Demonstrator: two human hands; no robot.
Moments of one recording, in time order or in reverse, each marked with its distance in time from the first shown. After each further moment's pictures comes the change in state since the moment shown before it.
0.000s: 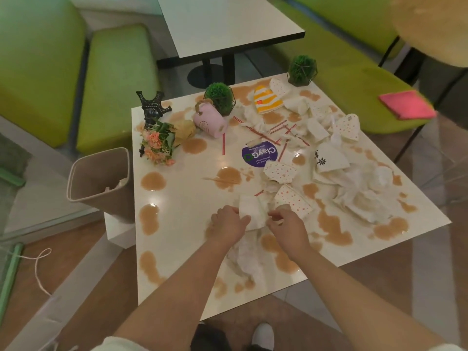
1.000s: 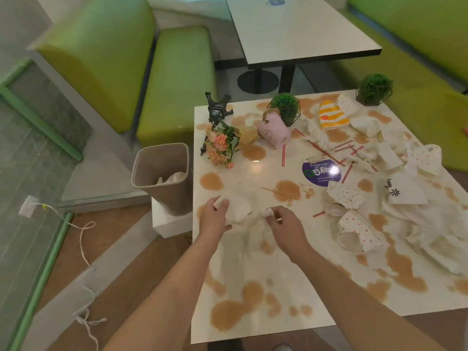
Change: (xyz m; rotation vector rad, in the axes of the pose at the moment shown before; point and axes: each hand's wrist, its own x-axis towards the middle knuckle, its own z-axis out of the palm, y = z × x) left_hand 0.018 -0.109 -0.124 -0.908 0.221 -0.122; right_hand -0.001 -0.110 0.097 0.022 -0.179 -0.178
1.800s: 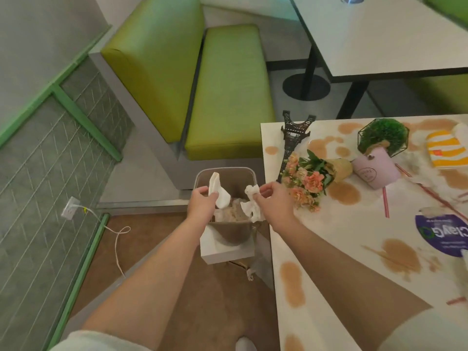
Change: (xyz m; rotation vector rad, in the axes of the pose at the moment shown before) left_hand 0.213 0.077 -0.201 0.116 0.228 -0.067; right_hand 0.176 -0.180 0.207 0.048 -0.003 -0.012
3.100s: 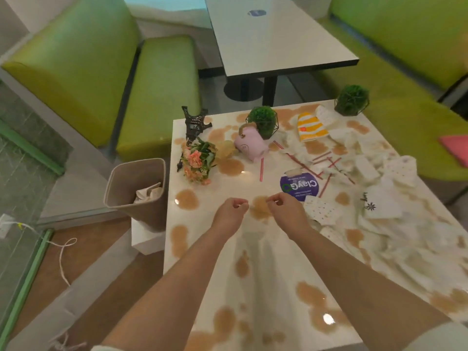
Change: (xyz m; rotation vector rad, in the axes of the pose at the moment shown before) left_hand -0.247 -0.017 0.251 0.239 -0.395 0.221; right_hand -0.097 0.156 -0.285 -0.083 0.102 0.140
